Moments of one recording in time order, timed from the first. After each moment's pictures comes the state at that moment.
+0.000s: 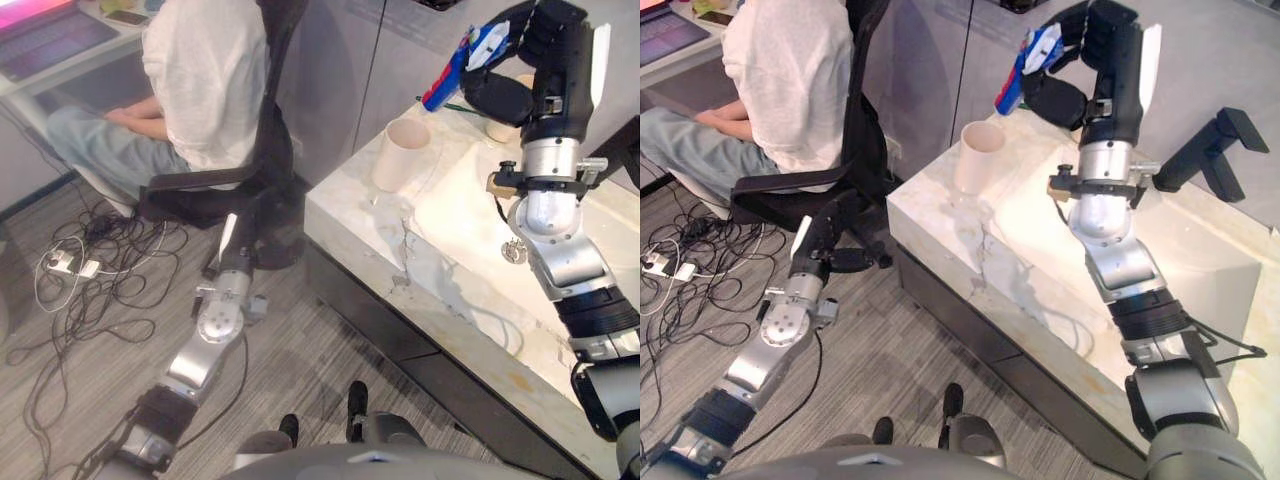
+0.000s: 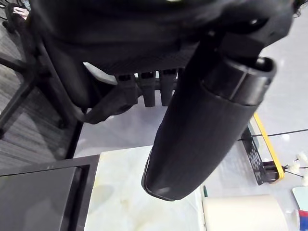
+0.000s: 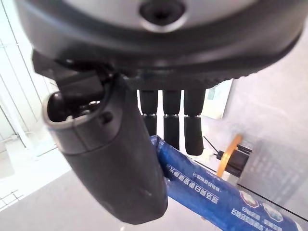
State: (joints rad) left arm -0.11 0.44 -0.38 0.03 -0.27 -0.07 0.36; right arm -0.57 -0.73 0.22 0.10 0.20 -0.29 -0.49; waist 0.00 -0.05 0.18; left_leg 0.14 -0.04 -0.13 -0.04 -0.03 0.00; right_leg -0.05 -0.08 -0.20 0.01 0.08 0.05
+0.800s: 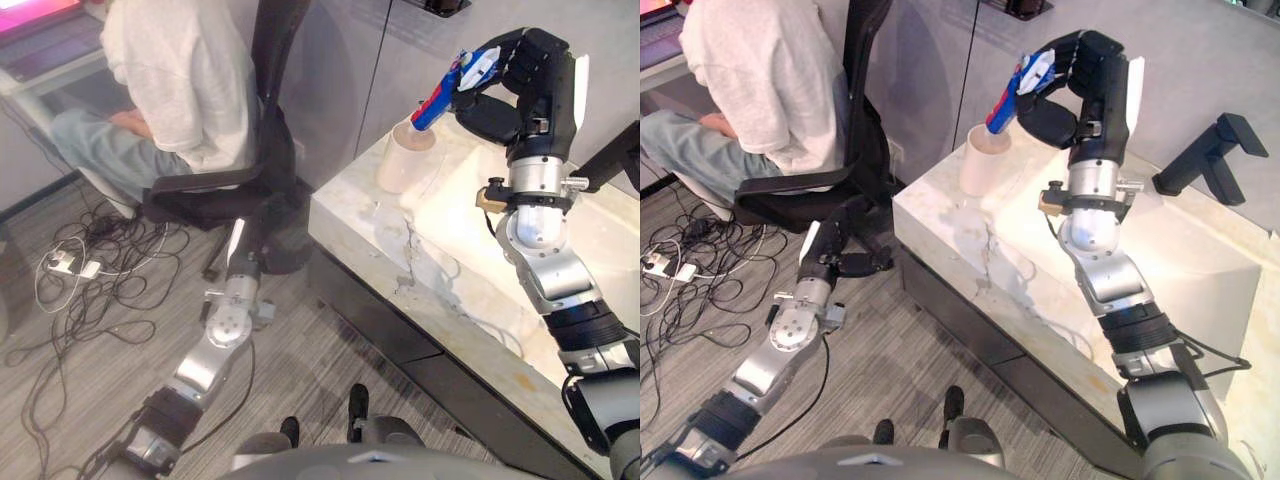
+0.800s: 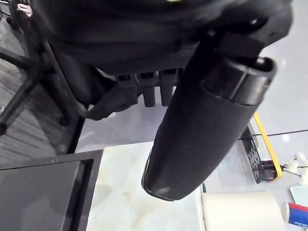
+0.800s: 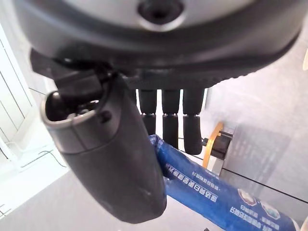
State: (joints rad) left arm -0.11 0.43 -0.42 0.03 -0.27 -0.07 0.40; right arm -0.52 -0.69 0.22 0.05 0.28 -0.27 -0.48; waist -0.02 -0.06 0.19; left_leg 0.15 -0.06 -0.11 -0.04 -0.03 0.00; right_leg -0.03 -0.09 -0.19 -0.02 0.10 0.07
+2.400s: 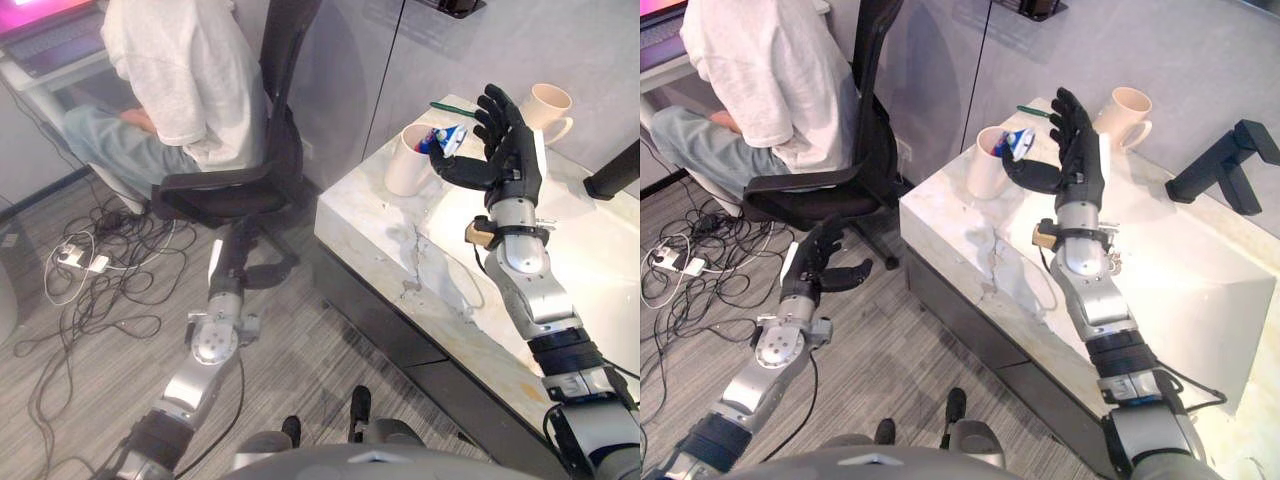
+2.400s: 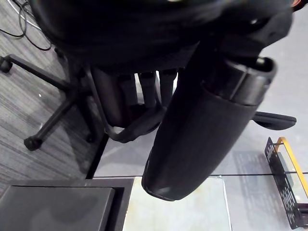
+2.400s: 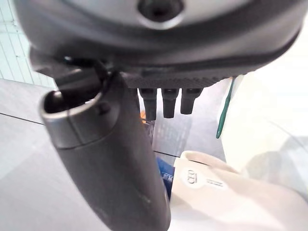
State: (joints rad) left arm 0.00 0.42 -0.34 0.03 -0.31 -0.07 0.43; right arm -0.36 -0.58 0.14 0.11 0.37 -0.13 -0.37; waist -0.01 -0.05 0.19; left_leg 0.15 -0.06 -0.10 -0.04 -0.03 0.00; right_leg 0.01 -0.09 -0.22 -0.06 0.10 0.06
